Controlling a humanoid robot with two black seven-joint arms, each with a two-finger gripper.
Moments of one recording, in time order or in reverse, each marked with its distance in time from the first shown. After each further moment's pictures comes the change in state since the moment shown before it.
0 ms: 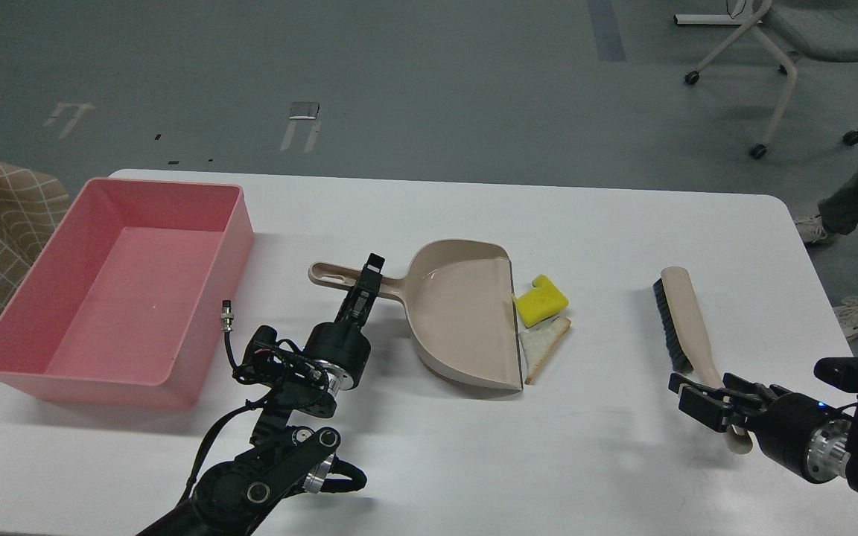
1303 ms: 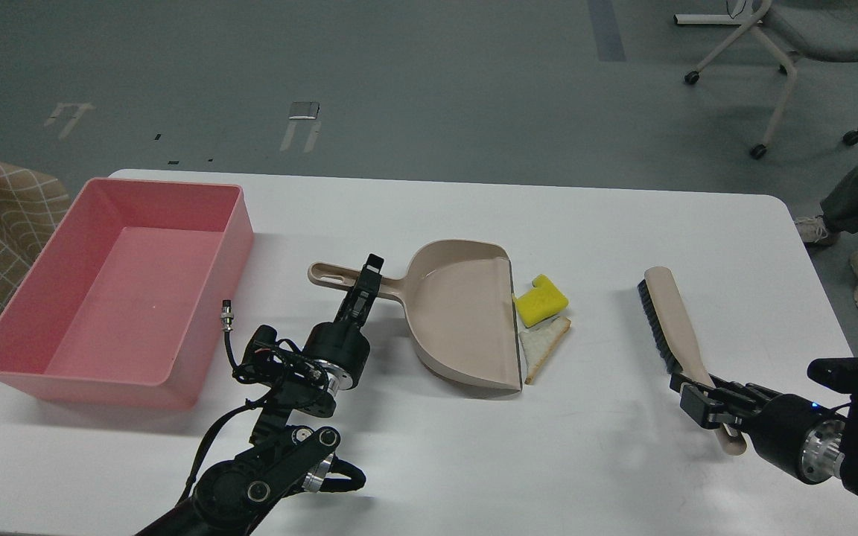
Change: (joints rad) left arm -0.004 0.000 0.000 0.011 0.000 0.000 0.000; right arm 0.007 -0.001 -0.018 -0.002 0.000 0.000 0.007
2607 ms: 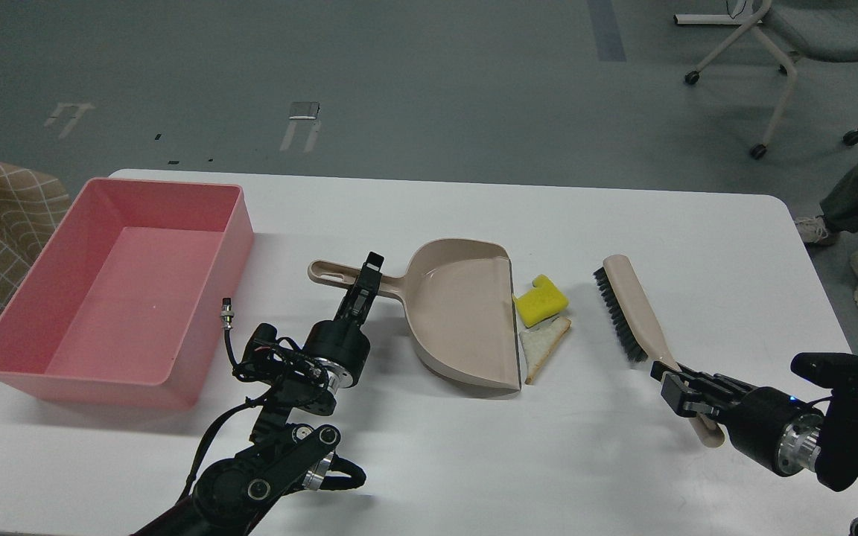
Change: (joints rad) left arm -0.005 0.000 0.000 0.000 0.000 0.000 0.000; right arm 0.018 0.085 0.005 0.010 0.000 0.000 0.013
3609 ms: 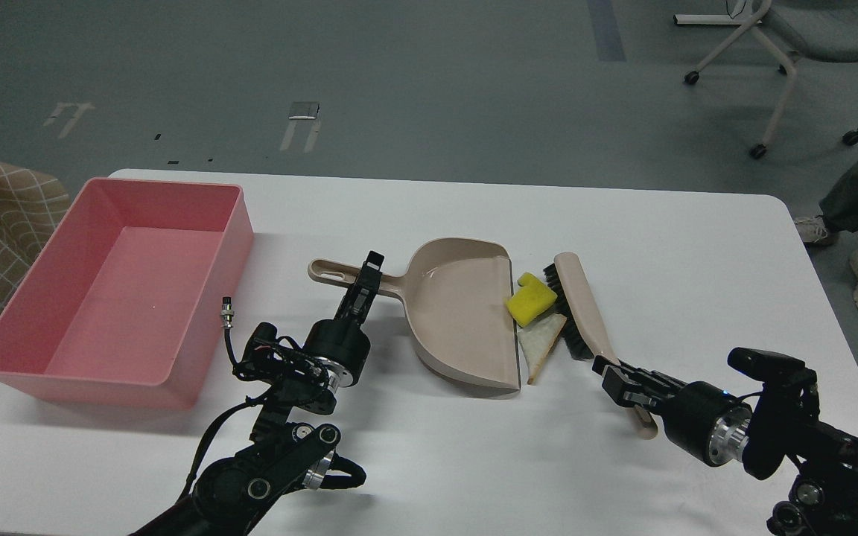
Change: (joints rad) left arm -0.002 0.000 0.000 0.000 0.000 0.000 0.001; right arm 0.087 0.183 -0.071 -0.080 0.000 0.000 -0.026
